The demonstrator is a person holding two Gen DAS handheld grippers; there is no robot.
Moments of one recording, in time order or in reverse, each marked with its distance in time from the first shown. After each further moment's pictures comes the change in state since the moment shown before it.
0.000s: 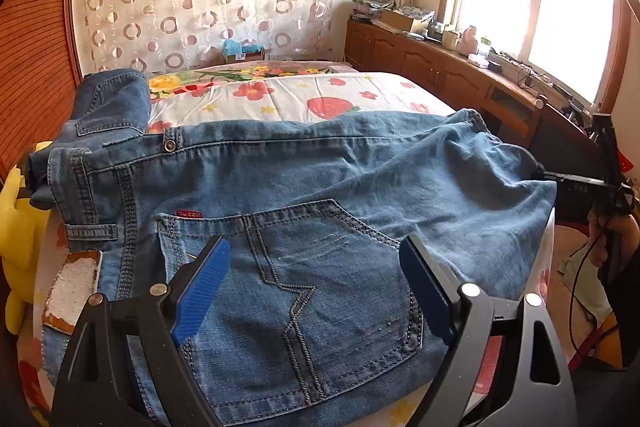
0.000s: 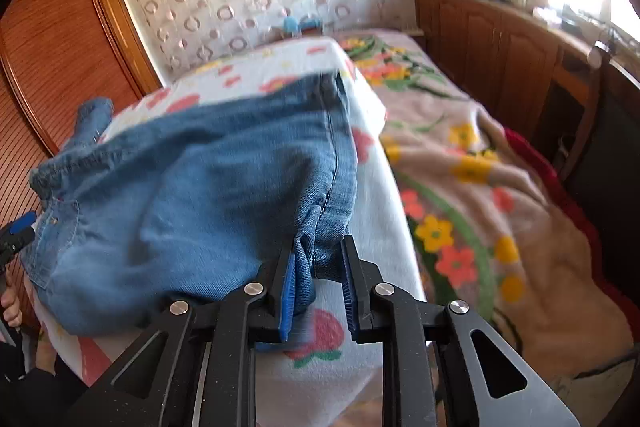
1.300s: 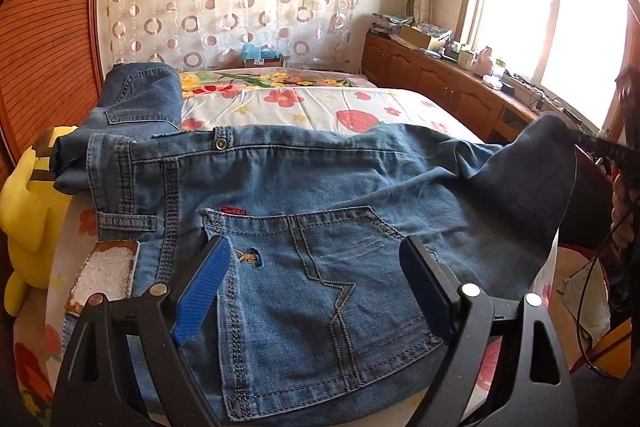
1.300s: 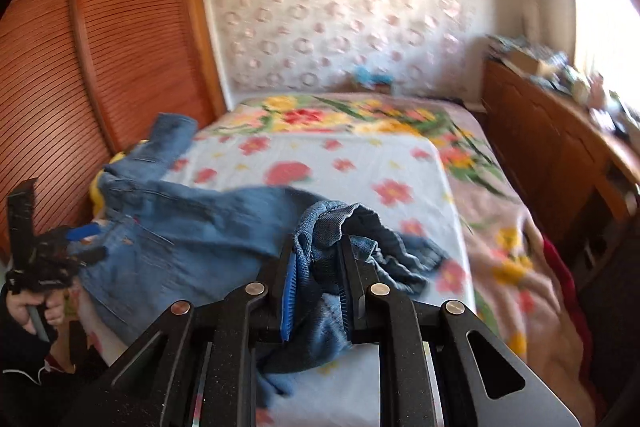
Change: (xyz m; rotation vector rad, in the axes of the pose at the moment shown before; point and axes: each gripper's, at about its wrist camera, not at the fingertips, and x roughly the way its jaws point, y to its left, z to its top) left arm -0.012 0.027 -0.004 -0.070 -0.034 0.018; right arm -0.046 0.102 0.053 -0.218 -0.124 0.106
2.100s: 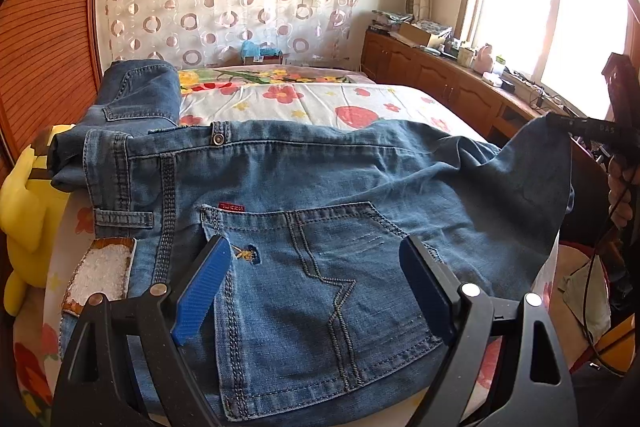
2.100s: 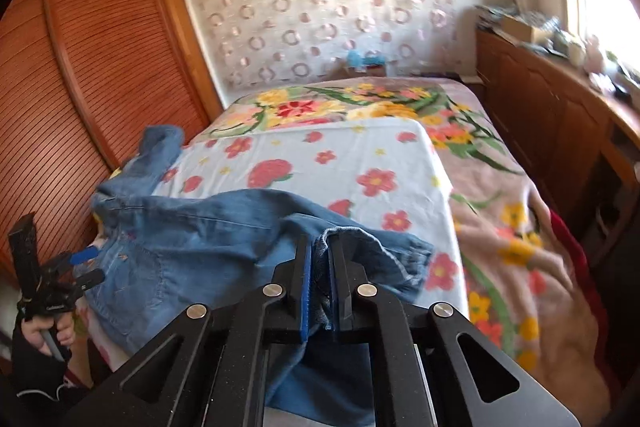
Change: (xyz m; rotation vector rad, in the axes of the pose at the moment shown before) left arm 0.001 0.001 -0.004 -0.001 0.004 0.000; right arm 0.014 -0.035 0.010 0.072 0.027 0.062
